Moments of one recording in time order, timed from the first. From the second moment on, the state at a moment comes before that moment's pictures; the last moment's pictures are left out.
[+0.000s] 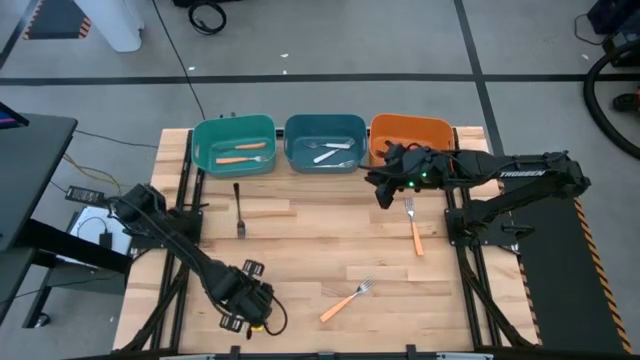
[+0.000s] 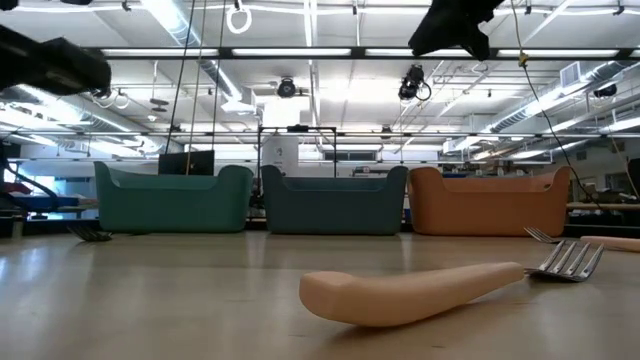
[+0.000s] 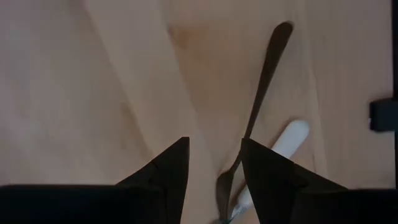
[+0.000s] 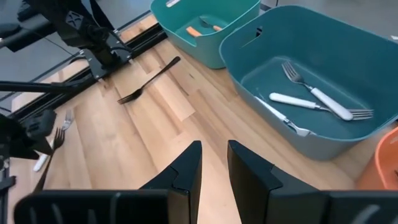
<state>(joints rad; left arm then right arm) -0.72 1.74 1.19 -0.89 -0.01 -0.39 -0.01 1.09 1.06 -0.56 0.30 0.53</state>
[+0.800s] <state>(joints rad) -0.77 1.87 1.17 -0.78 0.01 -0.40 0.04 1.09 1.06 -0.58 0.35 0.57</state>
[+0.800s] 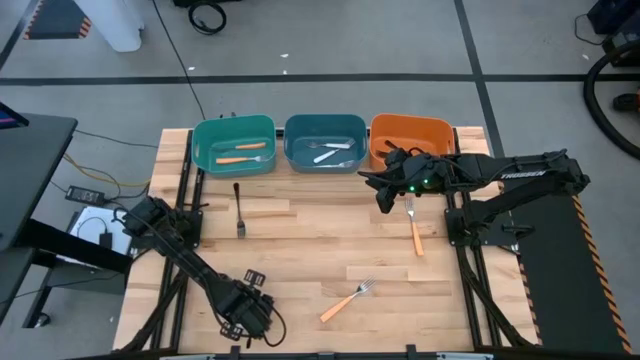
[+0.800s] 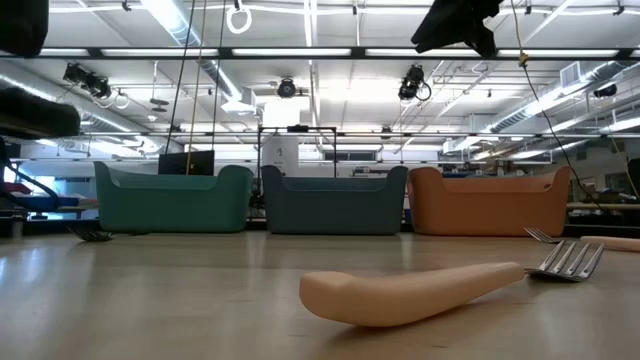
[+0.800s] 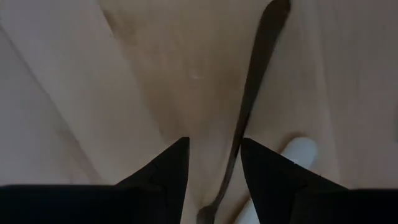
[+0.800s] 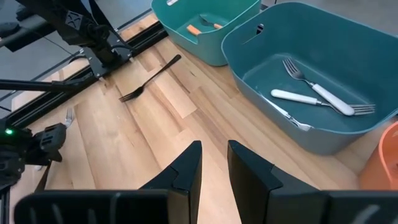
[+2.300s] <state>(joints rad) 0.06 1.58 1.09 -0.50 0.05 -0.03 -0.21 0.95 1.06 -0.58 0.02 0.06</state>
